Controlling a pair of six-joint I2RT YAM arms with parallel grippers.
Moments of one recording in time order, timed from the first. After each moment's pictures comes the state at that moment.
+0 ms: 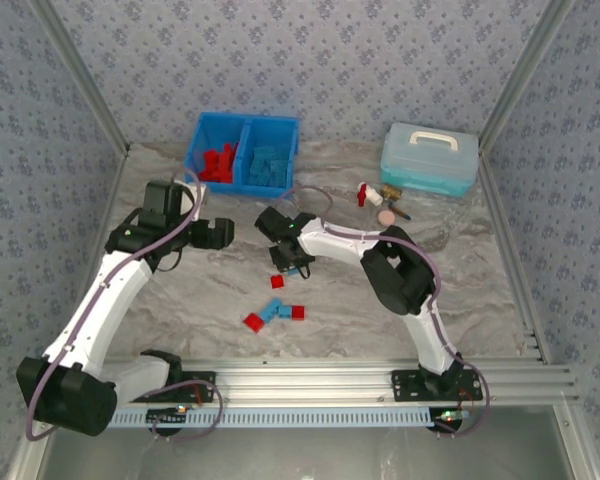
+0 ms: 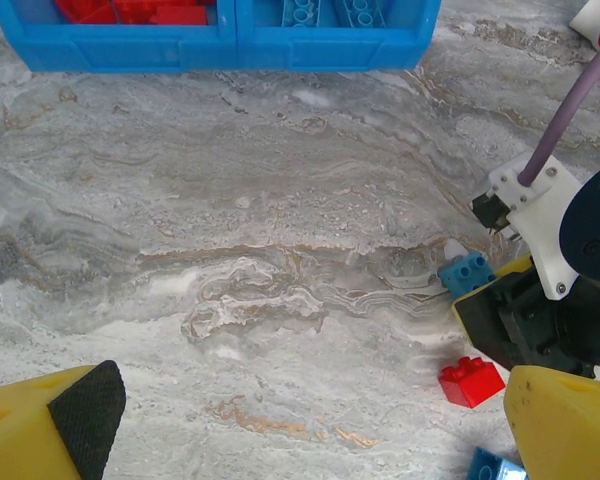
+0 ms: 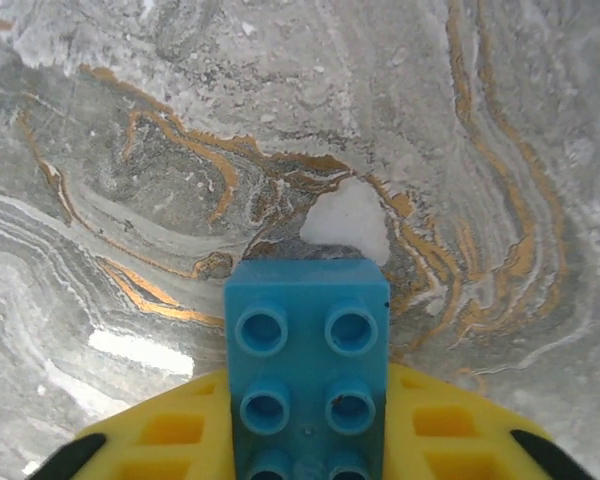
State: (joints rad) left arm -0.27 1.11 1.07 -0.77 0.10 -0.12; right arm 0.87 2.13 1.60 -0.76 0.15 0.51
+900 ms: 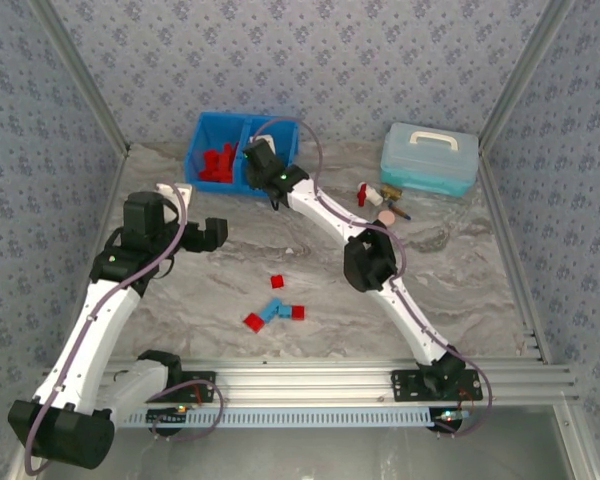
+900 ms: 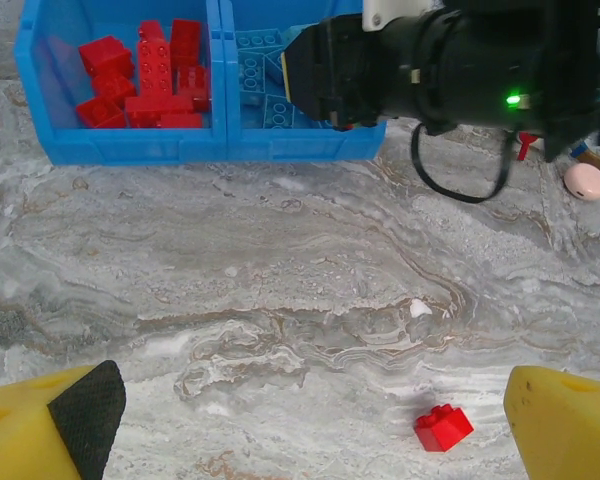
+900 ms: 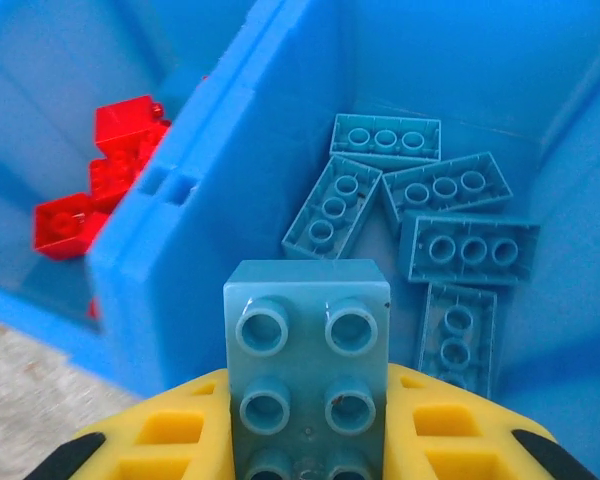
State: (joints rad) left arm -0.22 0.94 0.97 -0.63 0.17 -0.12; right arm 0.73 2.65 2.59 -0.57 0.31 0.33
